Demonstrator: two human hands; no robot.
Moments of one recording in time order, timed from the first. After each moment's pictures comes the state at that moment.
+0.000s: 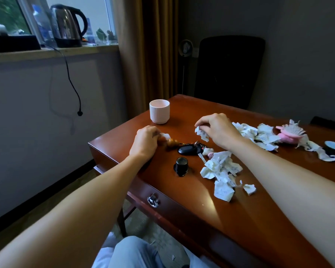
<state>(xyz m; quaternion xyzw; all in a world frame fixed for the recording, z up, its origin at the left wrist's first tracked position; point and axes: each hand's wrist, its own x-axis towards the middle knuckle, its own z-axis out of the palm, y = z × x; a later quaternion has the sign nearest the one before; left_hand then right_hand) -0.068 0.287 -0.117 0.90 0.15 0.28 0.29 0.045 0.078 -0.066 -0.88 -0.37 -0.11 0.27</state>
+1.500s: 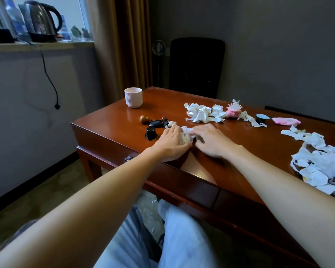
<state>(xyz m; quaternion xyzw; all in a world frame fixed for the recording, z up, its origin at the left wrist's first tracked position) -0.131 0.097 -0.117 0.97 -0.01 0.07 0.25 -0.059 -0.071 -0.099 -0.91 -0.38 -0.04 0.13</state>
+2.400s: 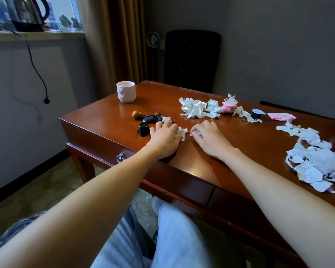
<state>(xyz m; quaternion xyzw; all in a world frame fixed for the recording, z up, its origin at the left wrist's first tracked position) -0.108 0.094 -0.132 0.98 0.04 0.14 0.15 -0.043 -0.080 -0.125 -0.93 -0.32 -0.08 0.18</state>
